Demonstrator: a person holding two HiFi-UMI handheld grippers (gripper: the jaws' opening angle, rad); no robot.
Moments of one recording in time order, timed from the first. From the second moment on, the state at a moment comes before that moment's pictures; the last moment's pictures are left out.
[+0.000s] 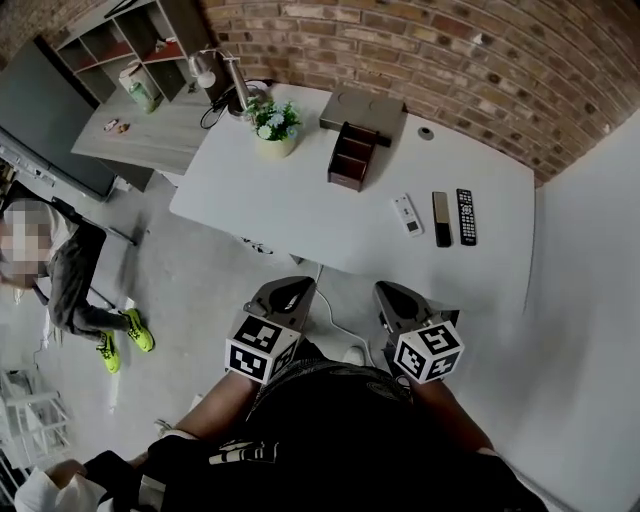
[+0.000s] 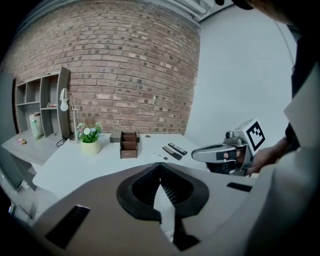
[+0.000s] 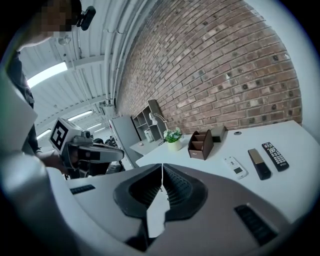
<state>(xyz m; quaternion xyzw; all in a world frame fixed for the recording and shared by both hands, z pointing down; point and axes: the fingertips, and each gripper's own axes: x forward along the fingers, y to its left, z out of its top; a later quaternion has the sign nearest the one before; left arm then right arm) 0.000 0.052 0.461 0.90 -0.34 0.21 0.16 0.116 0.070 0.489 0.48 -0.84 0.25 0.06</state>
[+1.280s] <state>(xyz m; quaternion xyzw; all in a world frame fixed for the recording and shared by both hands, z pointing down) -0.029 -0.140 0.487 0.95 -0.09 0.27 0.12 0.113 -0.083 0.497 0.69 -0.68 0.21 0.14</state>
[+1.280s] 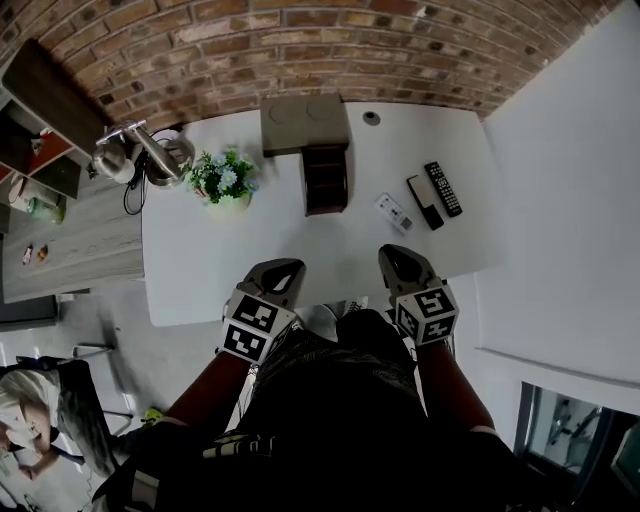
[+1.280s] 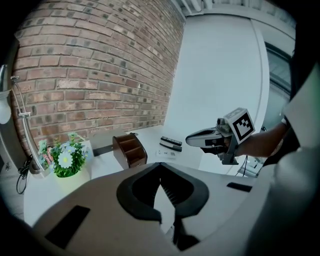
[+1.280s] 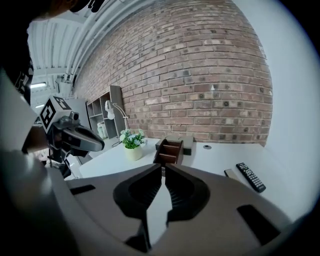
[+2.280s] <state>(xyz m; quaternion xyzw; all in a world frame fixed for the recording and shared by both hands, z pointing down) 0.042 -0.181 0.529 0.92 -0.12 0.33 0.15 0.240 -0.164 0.663 0.54 -0.65 0.31 0.44</state>
